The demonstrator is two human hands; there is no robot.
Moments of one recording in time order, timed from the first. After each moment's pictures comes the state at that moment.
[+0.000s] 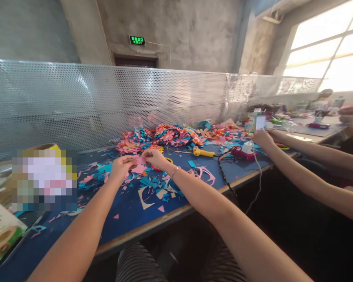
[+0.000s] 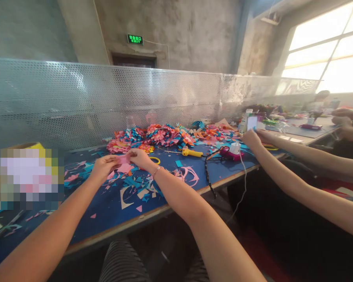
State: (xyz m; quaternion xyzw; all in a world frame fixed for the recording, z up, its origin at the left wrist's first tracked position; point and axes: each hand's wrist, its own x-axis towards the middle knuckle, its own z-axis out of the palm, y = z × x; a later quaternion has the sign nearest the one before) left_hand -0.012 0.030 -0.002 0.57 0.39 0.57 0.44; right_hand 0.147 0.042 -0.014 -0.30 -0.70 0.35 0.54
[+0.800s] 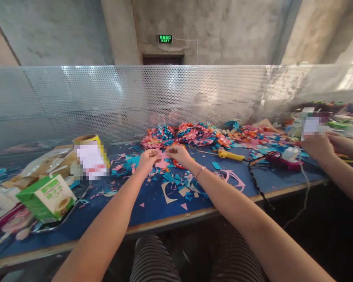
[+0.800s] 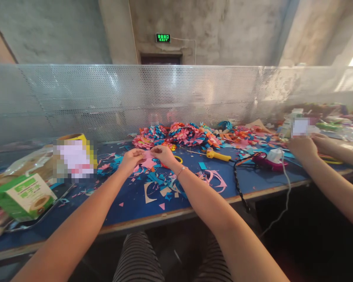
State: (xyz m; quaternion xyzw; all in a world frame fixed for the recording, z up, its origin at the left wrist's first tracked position) left_hand -0.016 0.030 -0.010 0.58 0.39 0.56 0.45; right_hand 0.142 0.040 -0.021 -0.33 -0.67 0.36 0.57
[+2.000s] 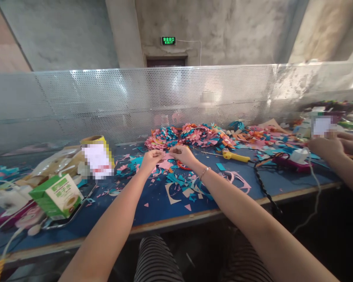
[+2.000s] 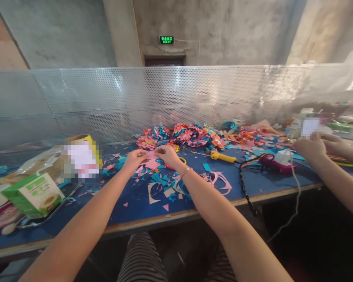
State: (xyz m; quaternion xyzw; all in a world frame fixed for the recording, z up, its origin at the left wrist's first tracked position) left_hand -0.023 0.034 -0.012 0.63 0.37 0.53 0.42; right_hand 0.146 0.047 -0.026 -0.33 -0.72 0.29 0.54
